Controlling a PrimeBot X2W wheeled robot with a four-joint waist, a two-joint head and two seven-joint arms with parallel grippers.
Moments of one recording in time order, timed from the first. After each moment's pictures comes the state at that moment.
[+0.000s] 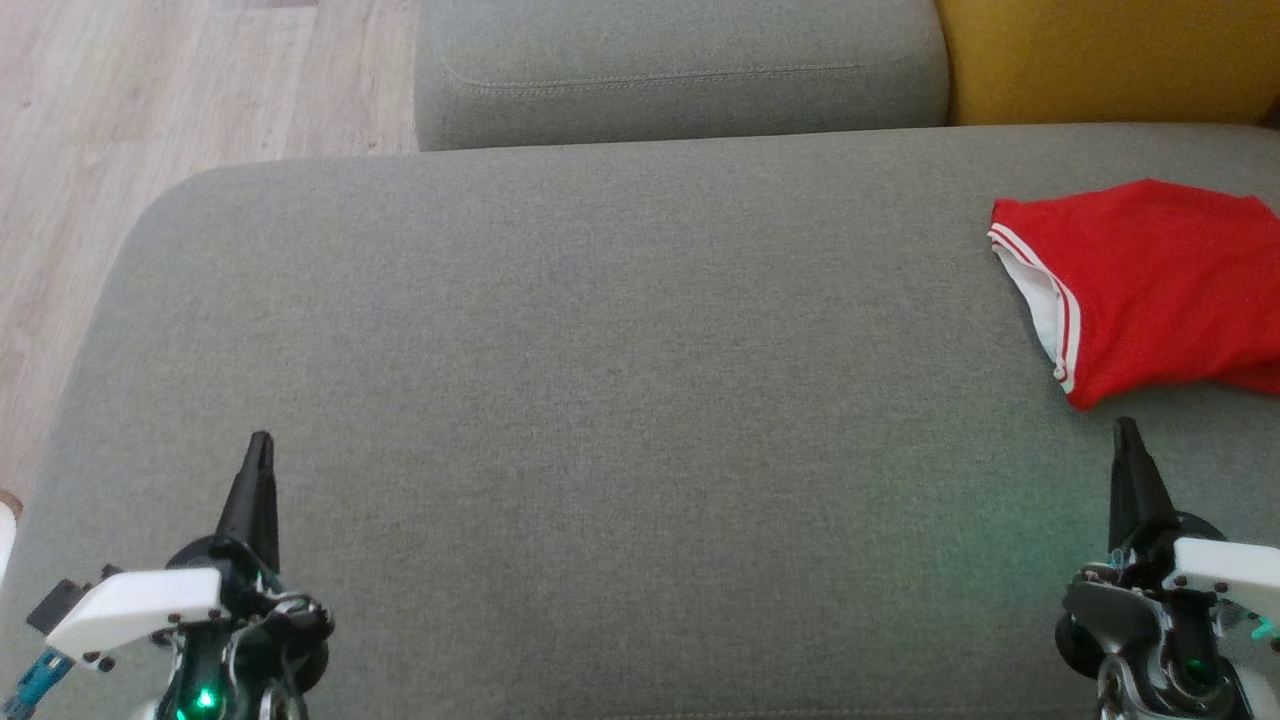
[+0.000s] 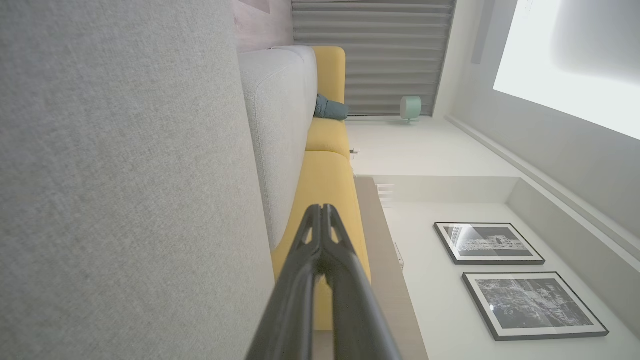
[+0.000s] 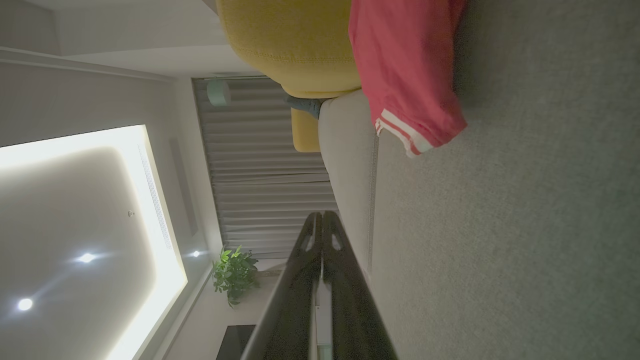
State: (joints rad) left arm -0.05 0.05 0.07 0.27 -1.62 -0.12 0.10; right arm -0.06 -0.05 -0.11 0.28 1.63 0.13 0.09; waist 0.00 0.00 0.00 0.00
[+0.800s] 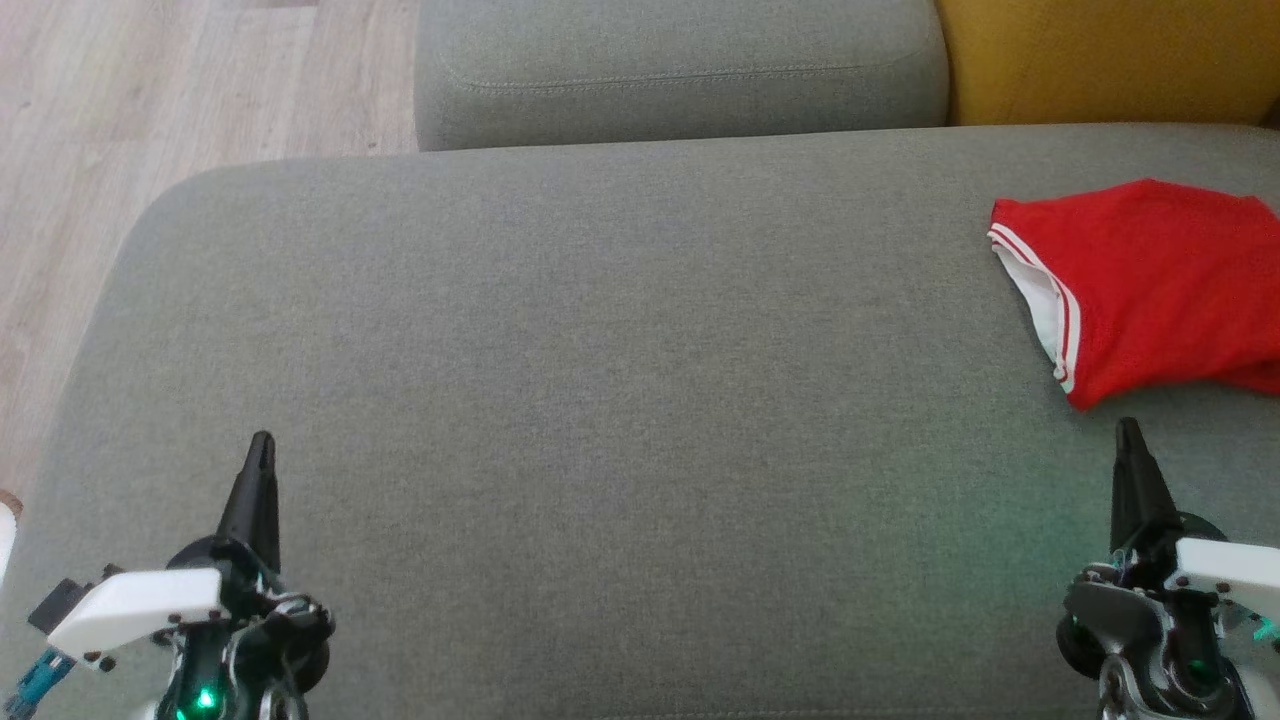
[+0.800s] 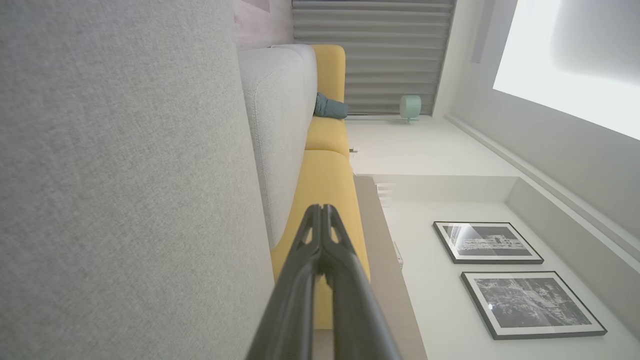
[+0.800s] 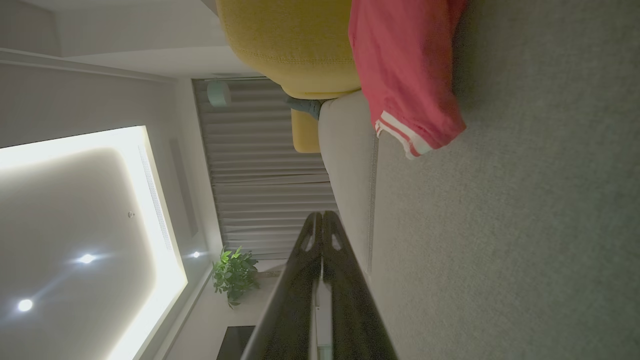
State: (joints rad) left arm -0.05 0.05 0.07 0.27 -1.62 -0.12 0.10; right arm -0.06 -0.05 -0.12 0.28 1.62 0.13 0.10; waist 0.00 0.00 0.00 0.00
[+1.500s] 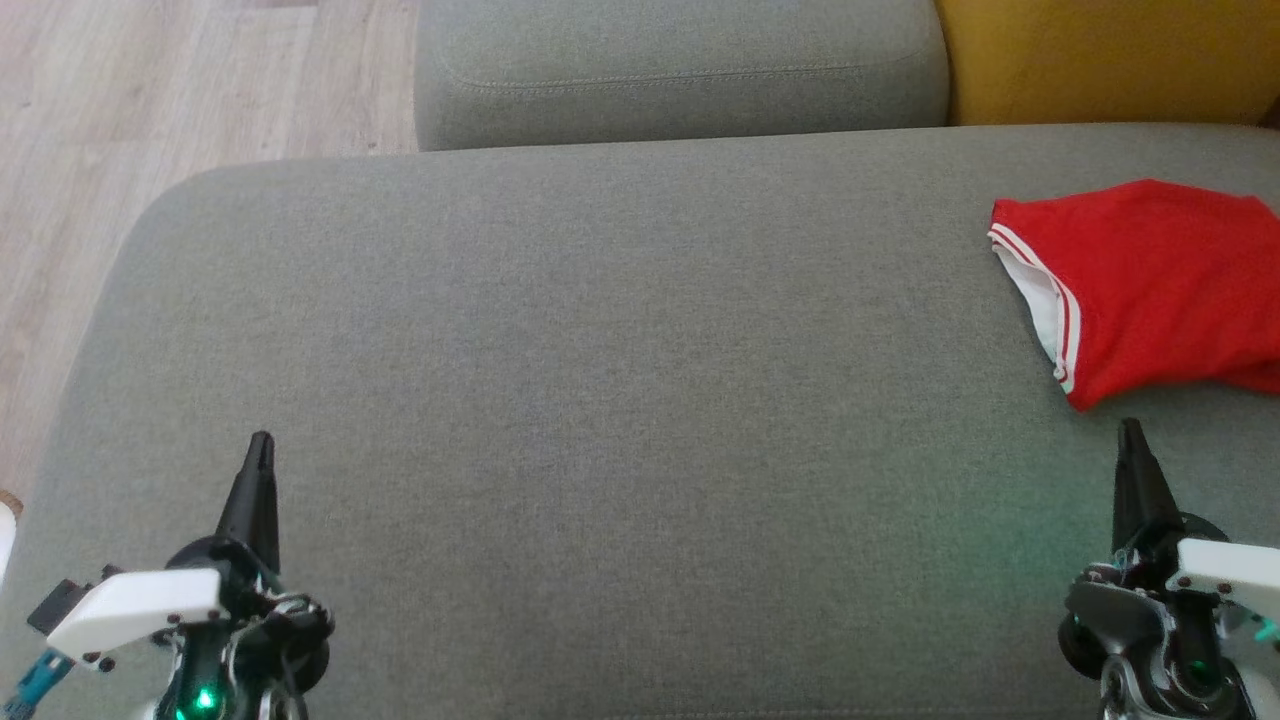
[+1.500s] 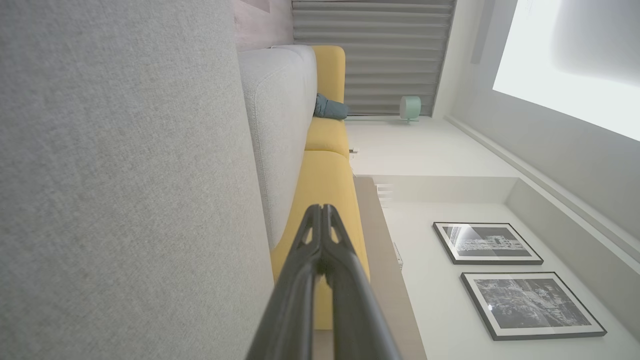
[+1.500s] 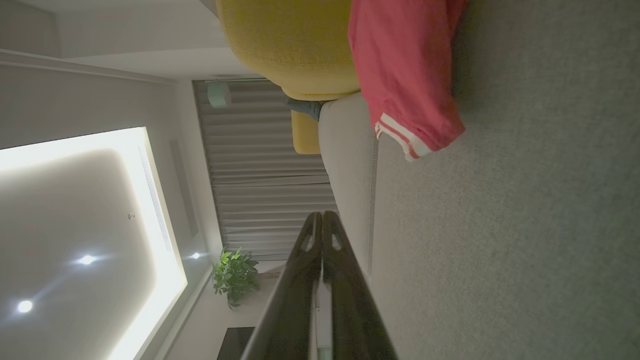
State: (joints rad) left arm -0.05 0.05 0.07 0.27 -1.62 -0.12 0.10; right arm -0.06 -0.05 -0.13 0.28 1.62 0.13 0.10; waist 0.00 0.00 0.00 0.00
